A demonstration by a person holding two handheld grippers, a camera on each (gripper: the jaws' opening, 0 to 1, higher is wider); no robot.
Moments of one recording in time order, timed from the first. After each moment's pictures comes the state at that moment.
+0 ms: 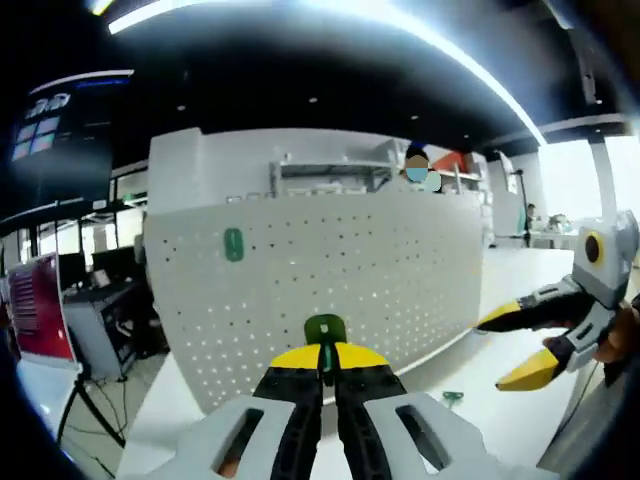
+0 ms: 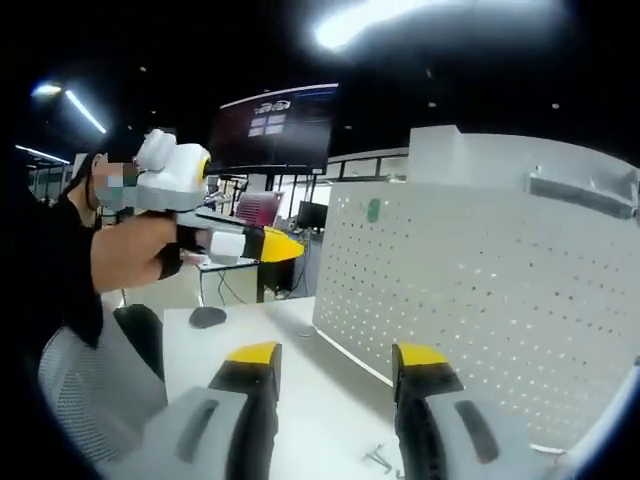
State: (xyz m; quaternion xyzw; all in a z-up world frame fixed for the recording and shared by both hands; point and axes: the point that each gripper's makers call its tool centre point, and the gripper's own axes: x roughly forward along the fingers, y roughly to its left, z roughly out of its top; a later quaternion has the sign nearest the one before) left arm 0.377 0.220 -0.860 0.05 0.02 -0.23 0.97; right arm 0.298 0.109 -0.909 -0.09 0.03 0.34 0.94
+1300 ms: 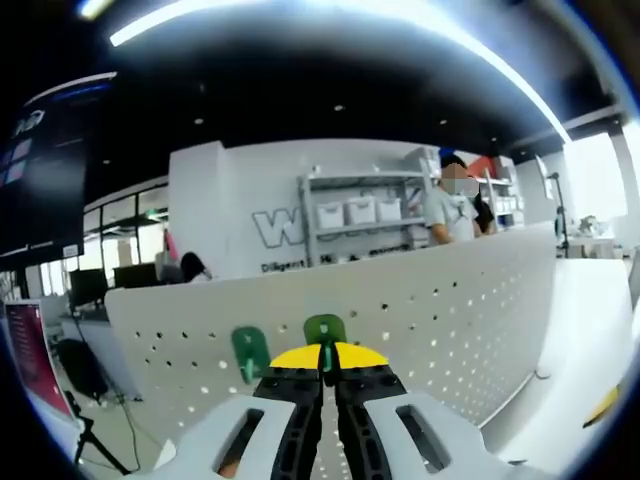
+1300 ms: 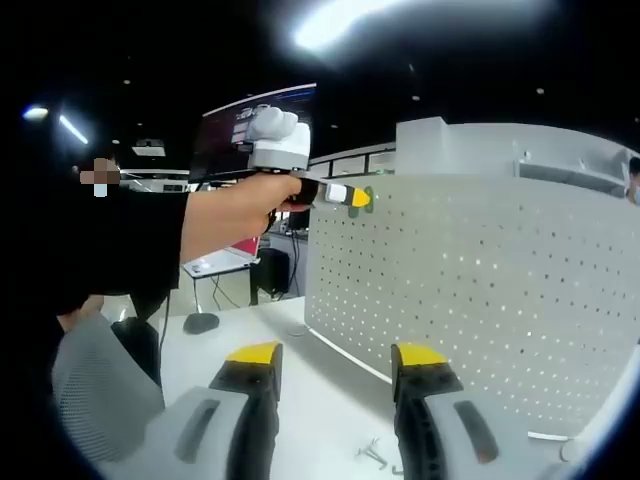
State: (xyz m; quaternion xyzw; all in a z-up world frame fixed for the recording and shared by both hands) left arm 0.517 0.204 -0.802 0.05 -0.01 -0.17 0.98; right arm 0.311 0.094 -0.916 -0.06 0.05 0.32 0.94
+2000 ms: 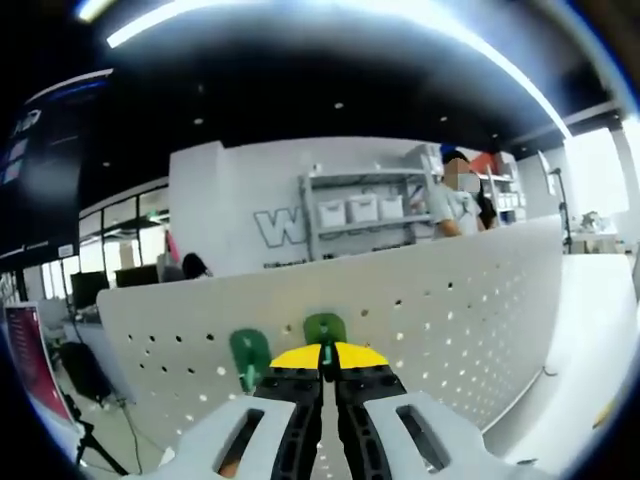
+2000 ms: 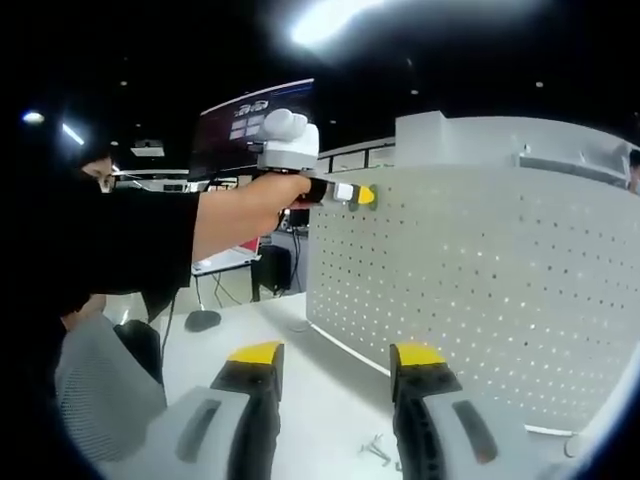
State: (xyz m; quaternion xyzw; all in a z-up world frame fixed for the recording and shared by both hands) left arm 0.530 0.205 -0.805 0.06 -0.01 -0.17 0.98; right arm 0.312 0.094 -0.922 -0.06 0.06 0.33 0.94
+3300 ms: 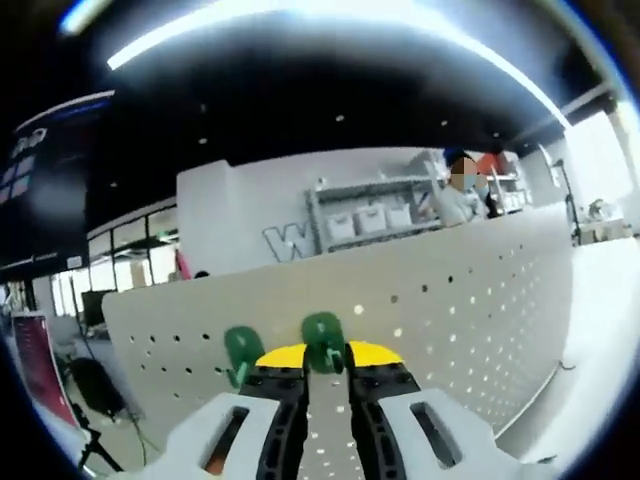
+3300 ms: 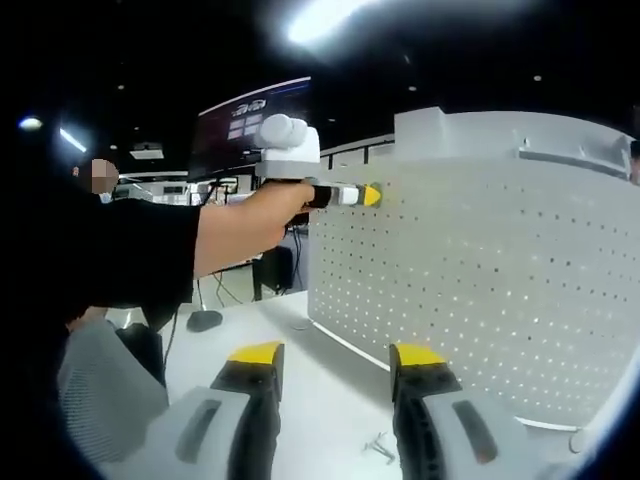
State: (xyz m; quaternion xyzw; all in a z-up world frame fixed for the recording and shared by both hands) left arm 0.527 0.204 -0.809 0.08 -0.05 -0.15 0.98; right arm 0.313 0.095 -0.926 -0.05 0.06 0.33 0.94
